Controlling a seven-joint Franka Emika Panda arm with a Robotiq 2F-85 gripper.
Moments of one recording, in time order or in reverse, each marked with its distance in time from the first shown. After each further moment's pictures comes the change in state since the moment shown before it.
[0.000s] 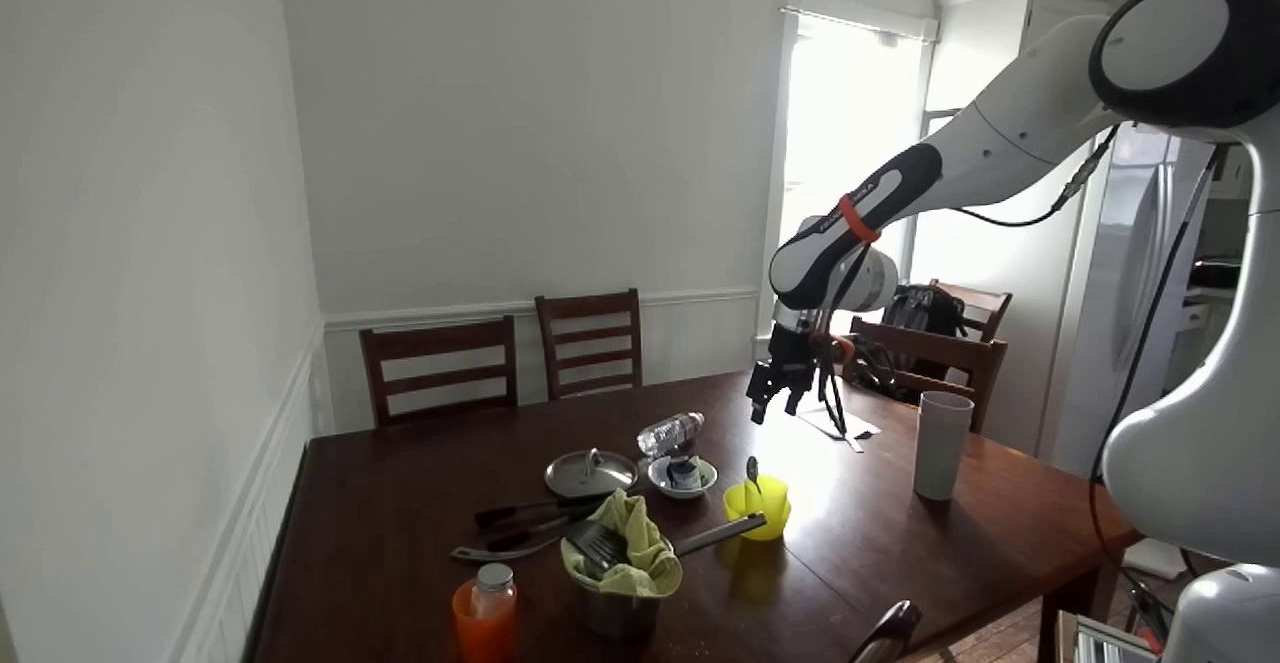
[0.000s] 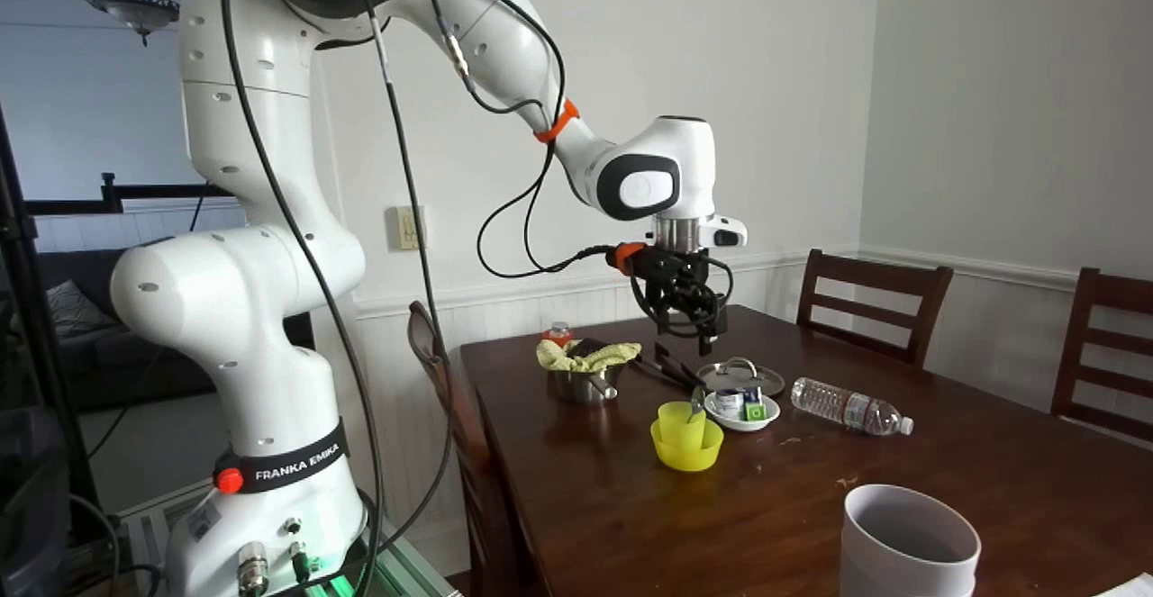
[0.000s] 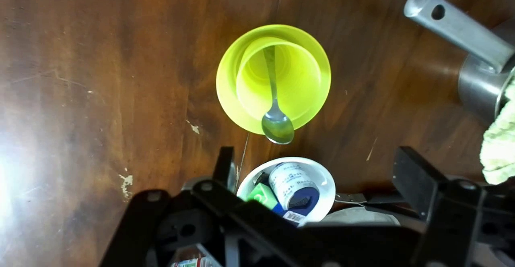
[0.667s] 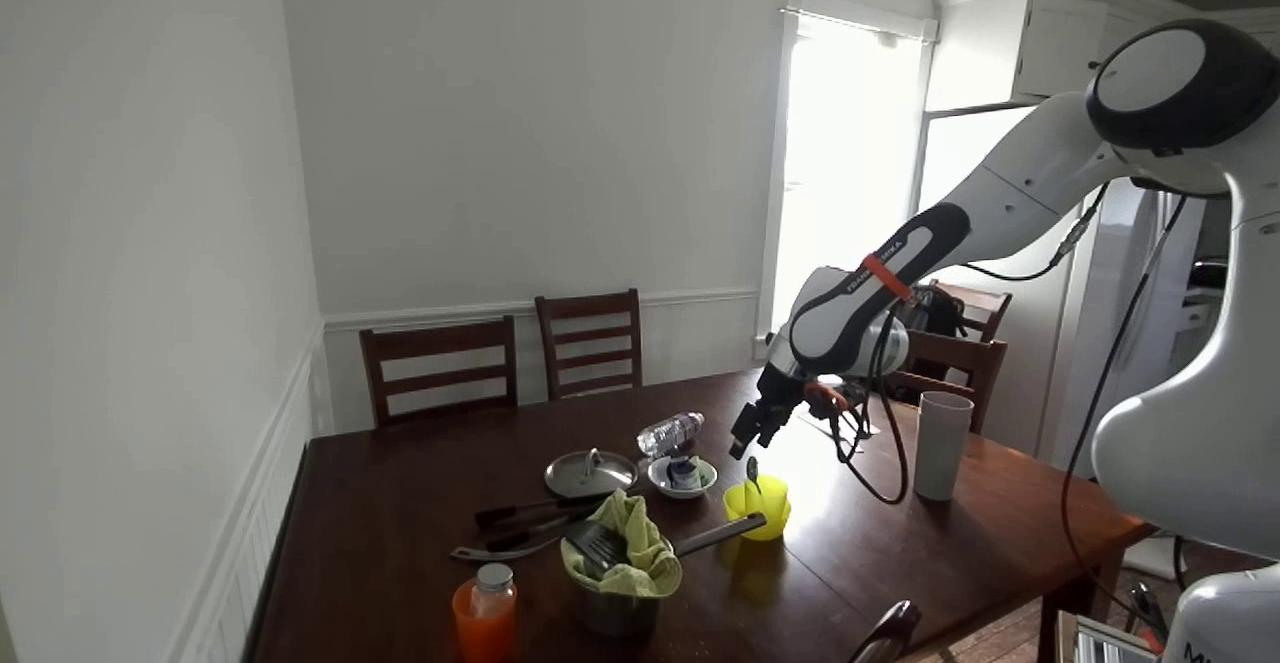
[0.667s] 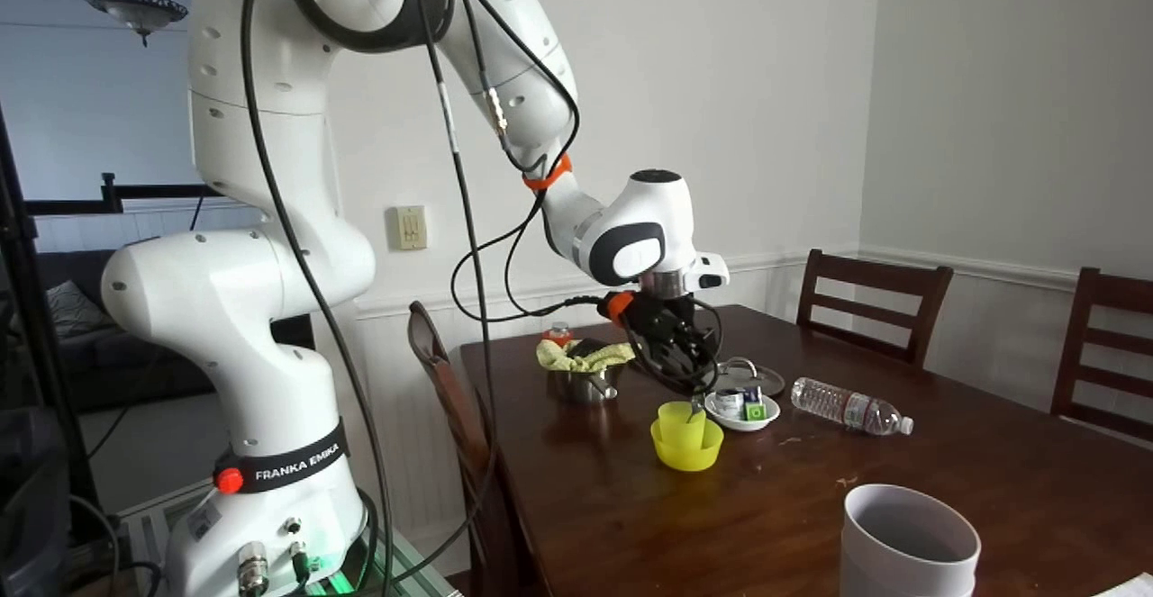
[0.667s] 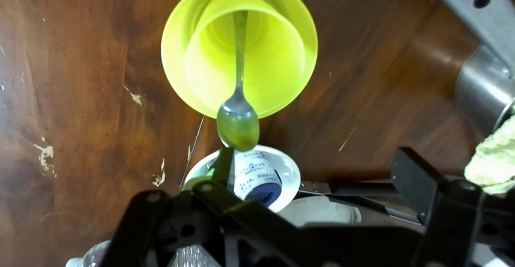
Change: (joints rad) arm -0.313 0.259 0.319 -0.113 -0.284 0.364 0.054
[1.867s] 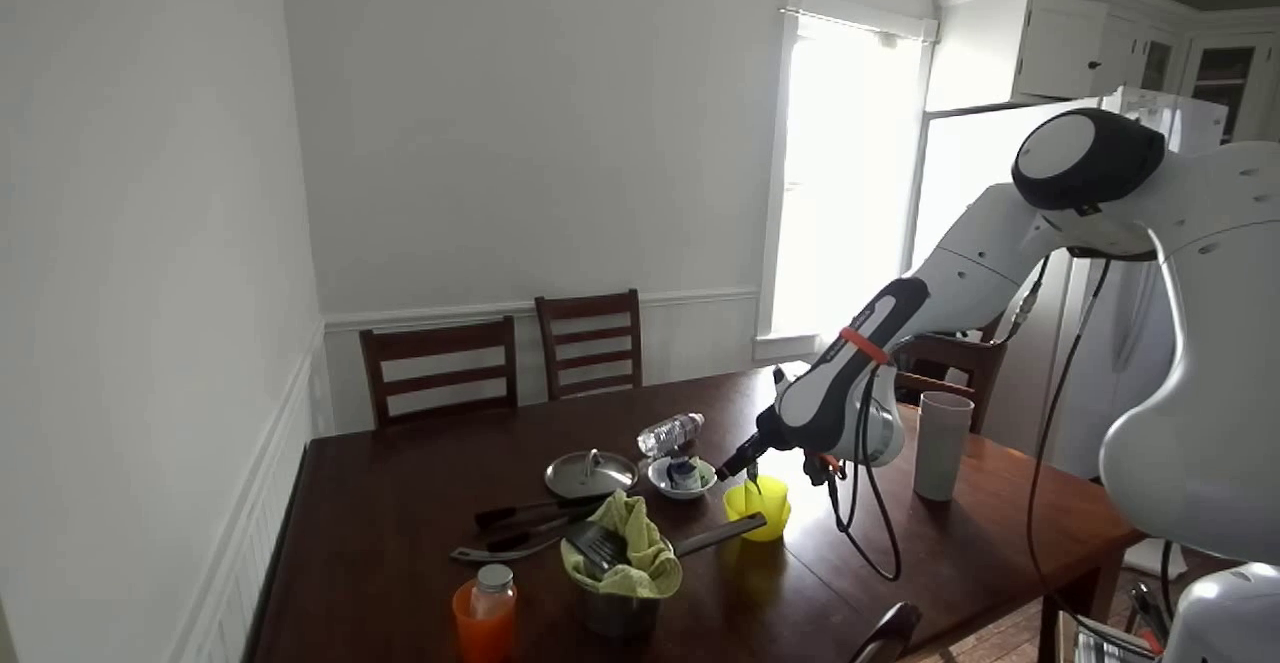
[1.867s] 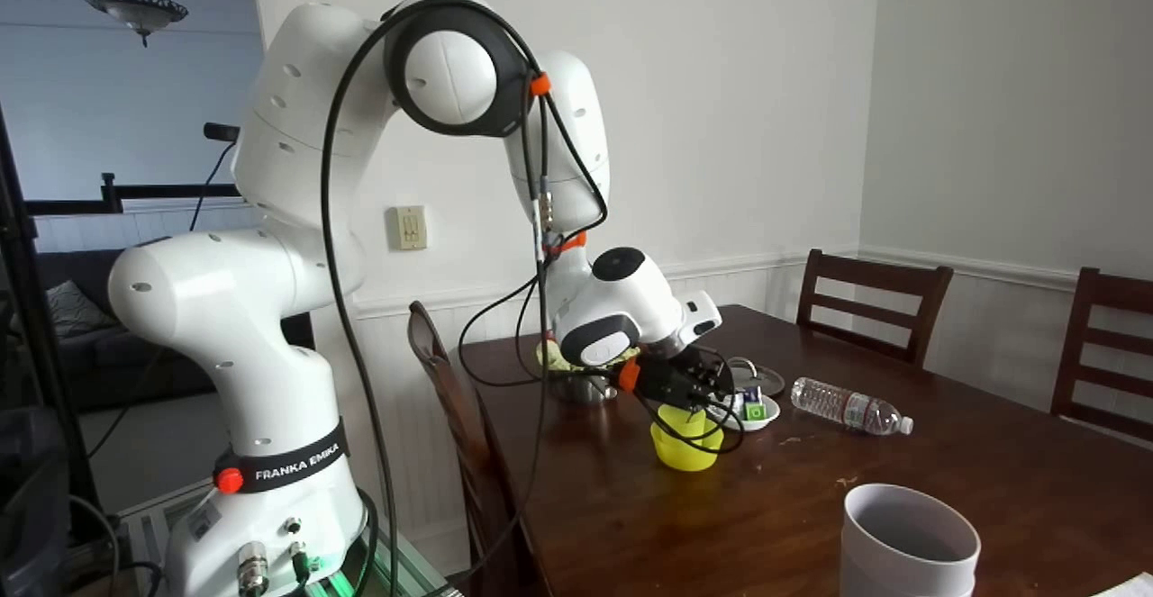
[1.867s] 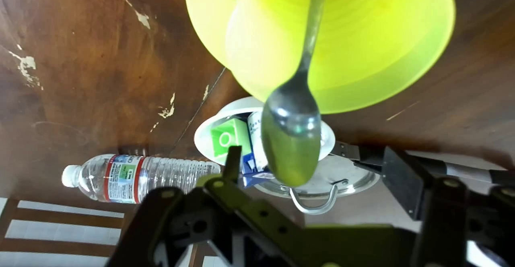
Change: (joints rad) arm 0.247 0.270 -0.254 -0.039 0.151 0.678 -0.447
